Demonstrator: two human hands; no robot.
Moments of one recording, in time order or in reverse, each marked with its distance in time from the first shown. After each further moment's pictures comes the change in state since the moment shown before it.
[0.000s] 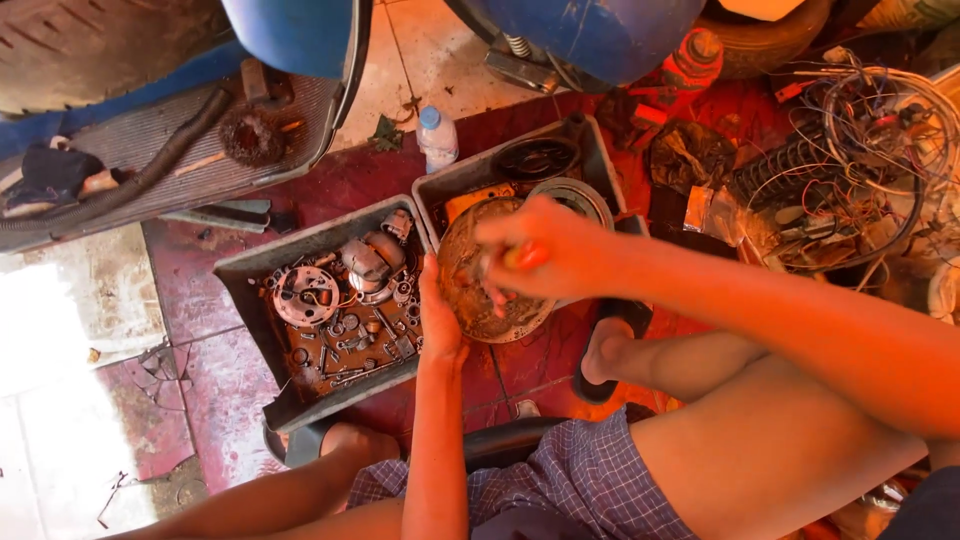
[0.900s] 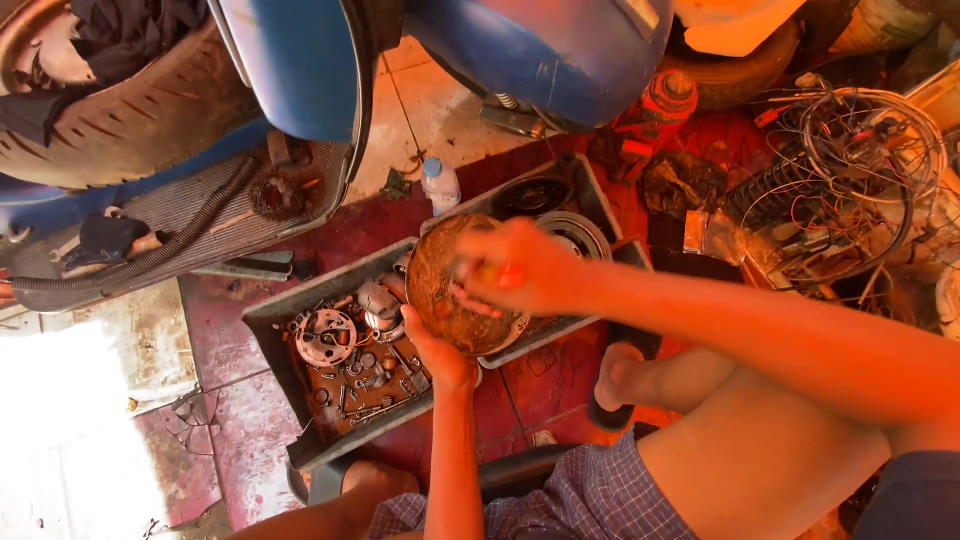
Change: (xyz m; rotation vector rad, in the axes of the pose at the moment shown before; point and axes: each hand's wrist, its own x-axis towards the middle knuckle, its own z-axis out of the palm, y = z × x) left_hand 0.003 -0.019 -0.001 -0.209 0.108 0.359; right_hand 0.013 -0.018 0.018 -0.137 0.273 -0.209
